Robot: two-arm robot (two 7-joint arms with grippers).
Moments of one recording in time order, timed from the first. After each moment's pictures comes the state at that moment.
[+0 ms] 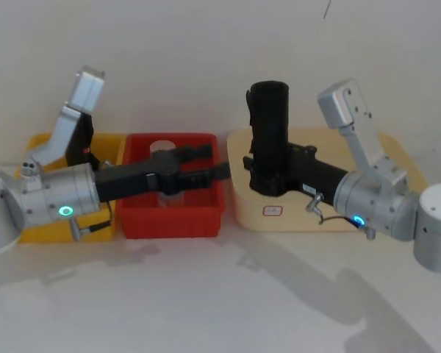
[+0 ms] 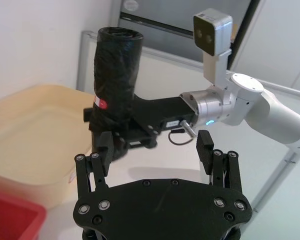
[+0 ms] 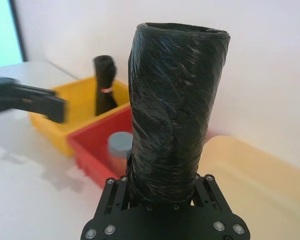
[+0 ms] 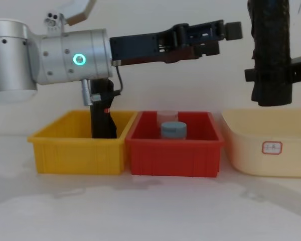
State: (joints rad) left arm -0.84 0.20 0.56 -1.02 -0.74 0.27 -1.12; right arm 0.47 0.53 -0.38 -1.58 0.42 0.32 0.37
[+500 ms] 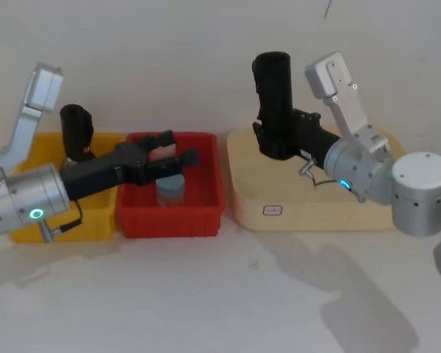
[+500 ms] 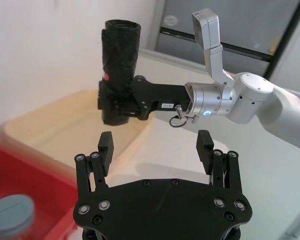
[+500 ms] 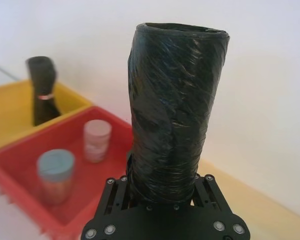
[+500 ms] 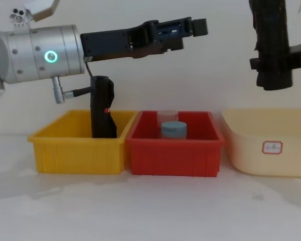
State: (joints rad) left arm -0.74 0.28 0.49 -1.17 -0.75 0.26 -0.95; right arm 0.63 0.45 -0.43 -1.37 0.29 0.27 0.28
